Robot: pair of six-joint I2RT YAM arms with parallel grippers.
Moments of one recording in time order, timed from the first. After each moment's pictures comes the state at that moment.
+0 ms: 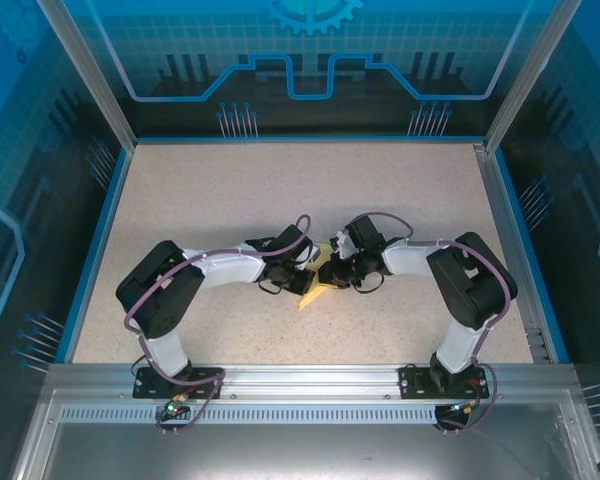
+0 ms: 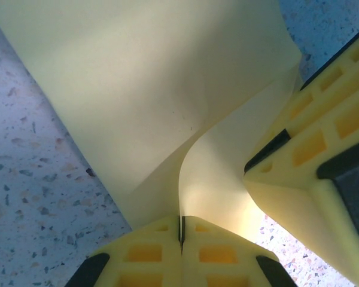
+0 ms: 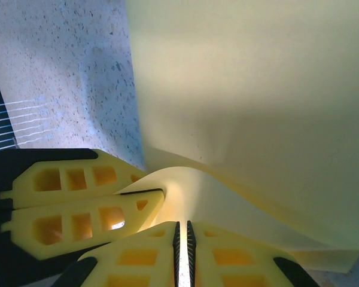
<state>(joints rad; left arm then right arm) -0.72 1.77 0.97 -0.35 0.20 -0.33 0.52 1.77 0.82 -0.14 -0.67 0.67</state>
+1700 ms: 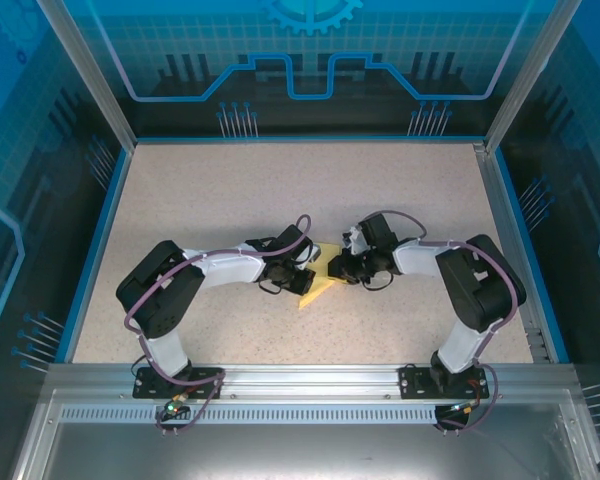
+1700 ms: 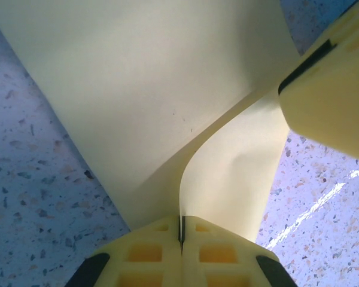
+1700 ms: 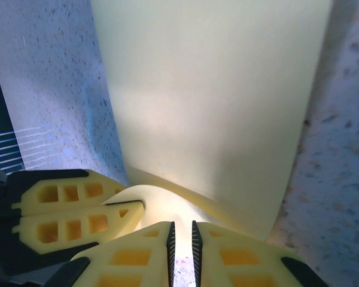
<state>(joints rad) -0.72 1.77 0.97 -0.35 0.20 -0.33 0.43 1.73 0.78 -0.10 -0.66 0.68</state>
